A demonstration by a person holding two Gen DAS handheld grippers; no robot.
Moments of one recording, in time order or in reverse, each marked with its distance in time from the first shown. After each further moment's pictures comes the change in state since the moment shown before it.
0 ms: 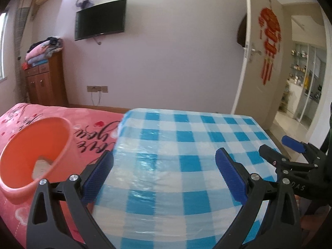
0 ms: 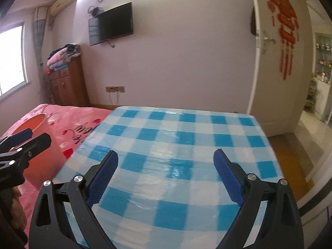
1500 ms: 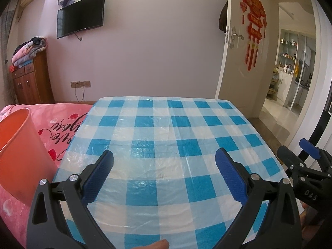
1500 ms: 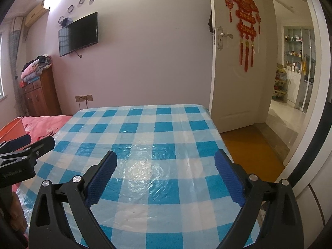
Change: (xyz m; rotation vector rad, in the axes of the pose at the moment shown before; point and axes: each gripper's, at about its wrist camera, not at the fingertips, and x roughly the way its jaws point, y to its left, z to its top) left arm 0.016 -0.096 -0.029 0.046 0.058 -0.063; right arm -0.055 -0.089 -0.053 0.094 -0.040 -0.188
